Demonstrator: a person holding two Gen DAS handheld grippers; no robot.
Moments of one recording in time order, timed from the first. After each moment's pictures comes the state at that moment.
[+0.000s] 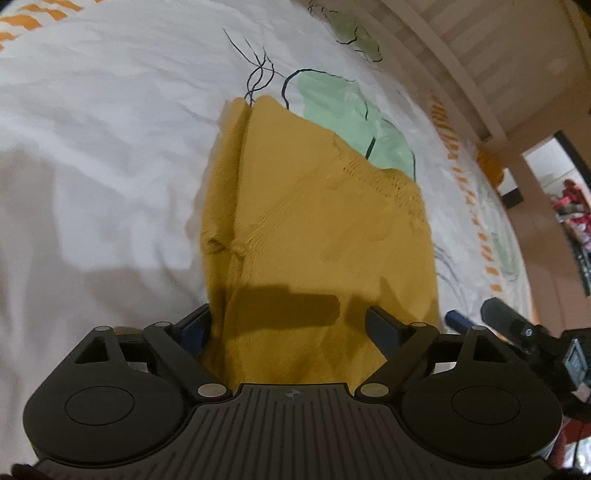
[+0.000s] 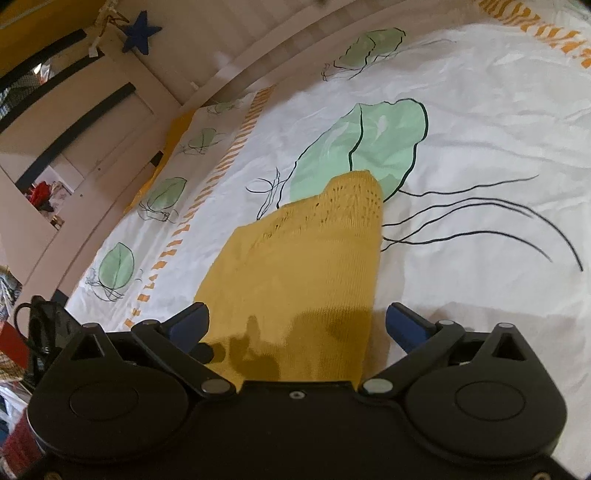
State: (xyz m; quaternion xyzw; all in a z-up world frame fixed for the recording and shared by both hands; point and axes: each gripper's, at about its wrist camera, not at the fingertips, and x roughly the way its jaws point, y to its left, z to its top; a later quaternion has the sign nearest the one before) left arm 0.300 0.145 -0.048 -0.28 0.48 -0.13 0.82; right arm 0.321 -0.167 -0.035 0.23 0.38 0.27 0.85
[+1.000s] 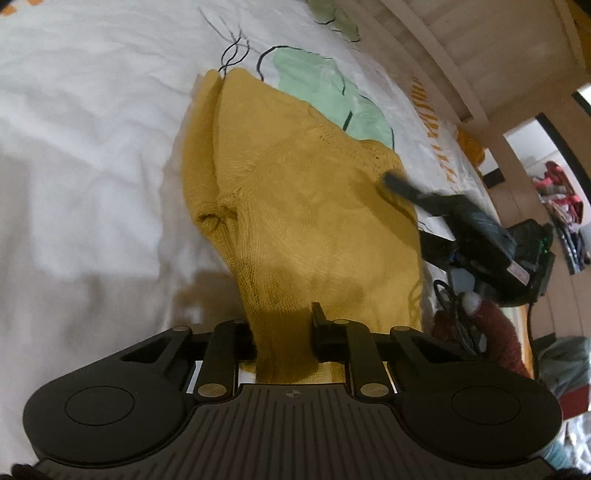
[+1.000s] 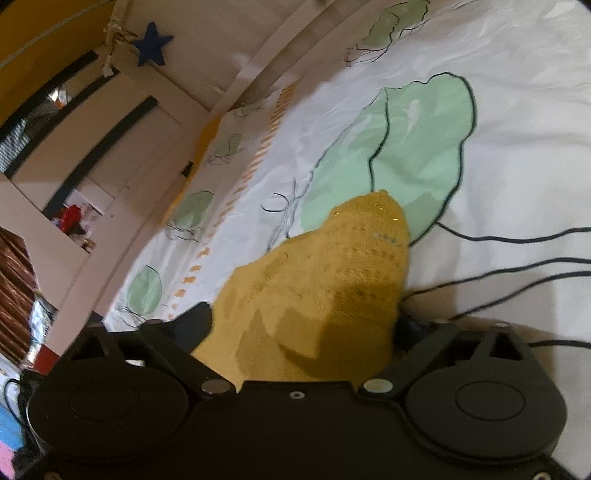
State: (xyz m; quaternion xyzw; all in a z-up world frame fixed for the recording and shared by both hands) left arm 0.288 0.135 -0.053 -0.27 0.49 -0.17 0.81; right arm 0.408 -0.163 -0.080 0.27 0.38 0.34 0.82
